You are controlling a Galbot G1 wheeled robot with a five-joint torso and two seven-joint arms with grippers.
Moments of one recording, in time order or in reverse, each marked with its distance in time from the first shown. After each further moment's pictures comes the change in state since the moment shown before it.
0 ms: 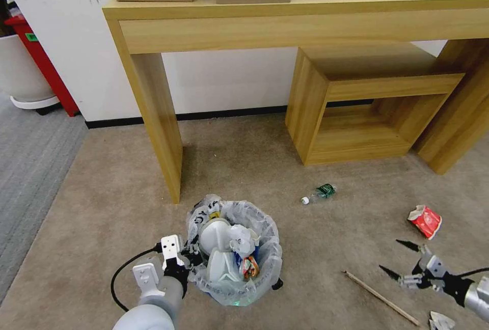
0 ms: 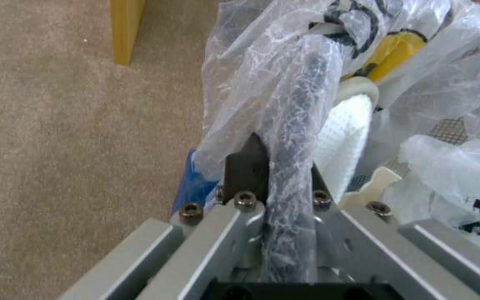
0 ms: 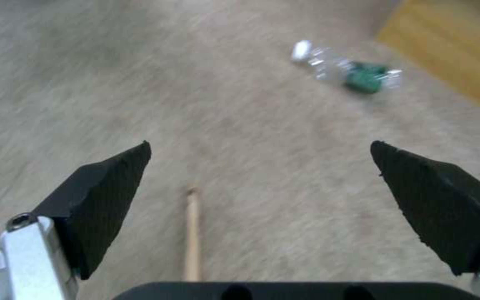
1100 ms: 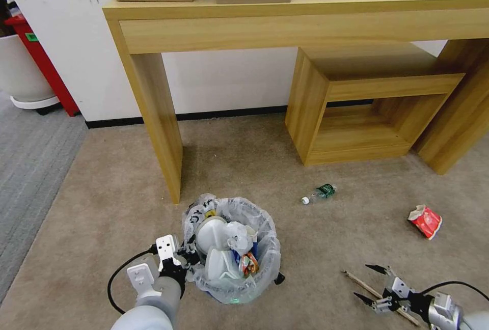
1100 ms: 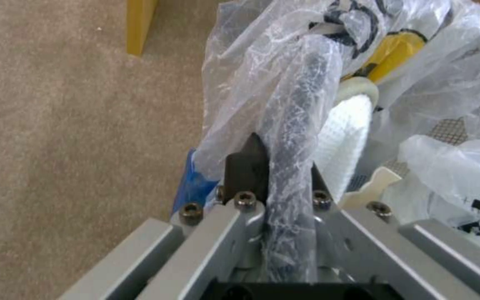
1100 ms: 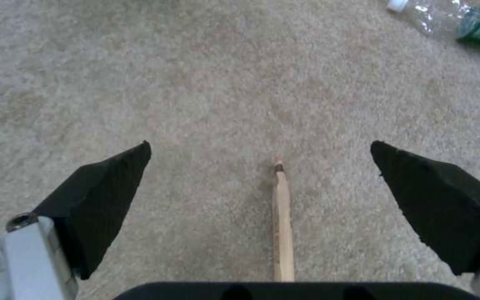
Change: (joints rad) left arm 0.035 -0.051 -0.021 -0.012 0.008 0.009 -0.014; right arm 0.181 0.091 -0.199 -0.179 -0.123 0.035 -0.021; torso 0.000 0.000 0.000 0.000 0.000
